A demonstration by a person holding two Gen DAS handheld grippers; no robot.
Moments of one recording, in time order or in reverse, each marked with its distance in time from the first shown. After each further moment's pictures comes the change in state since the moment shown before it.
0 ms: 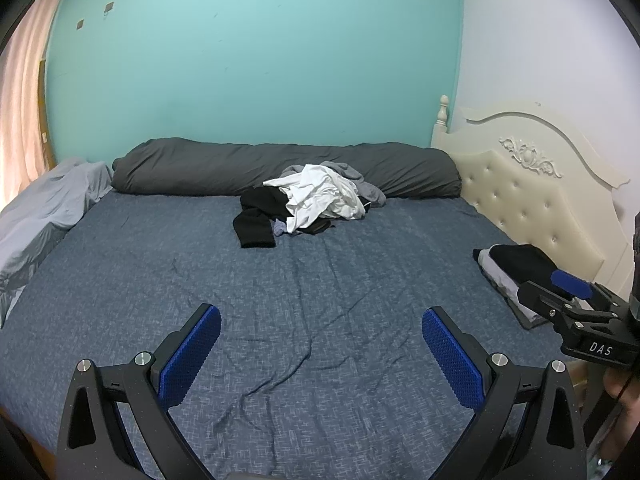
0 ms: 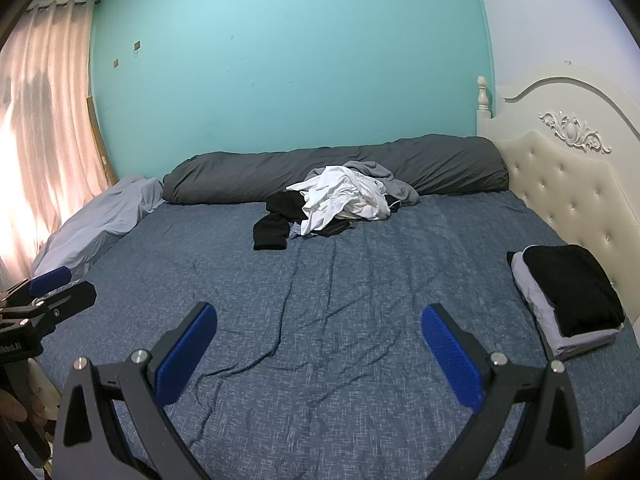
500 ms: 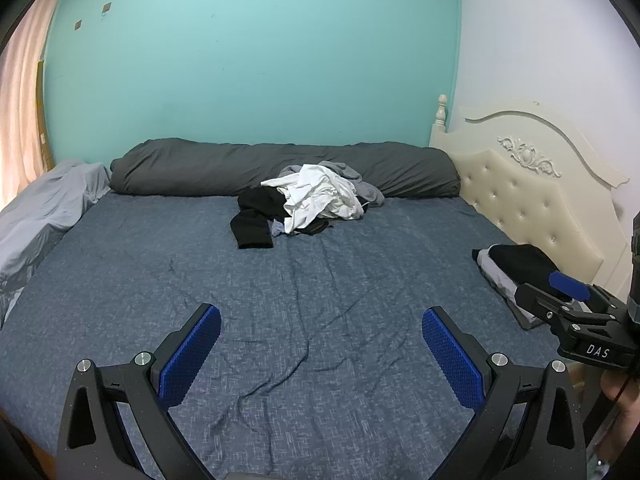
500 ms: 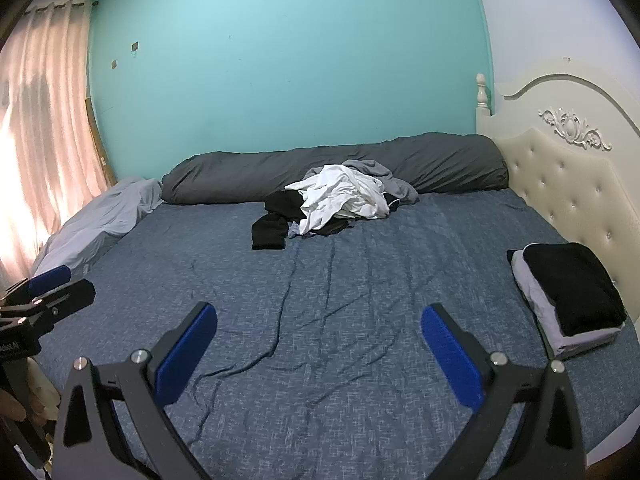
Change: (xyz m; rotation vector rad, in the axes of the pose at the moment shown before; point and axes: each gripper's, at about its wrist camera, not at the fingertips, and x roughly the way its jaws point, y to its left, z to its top) left arm 0.006 -0.003 0.003 -0.001 0.003 0.001; right arm 0.004 -0.007 -0.002 0.009 0.003 -0.002
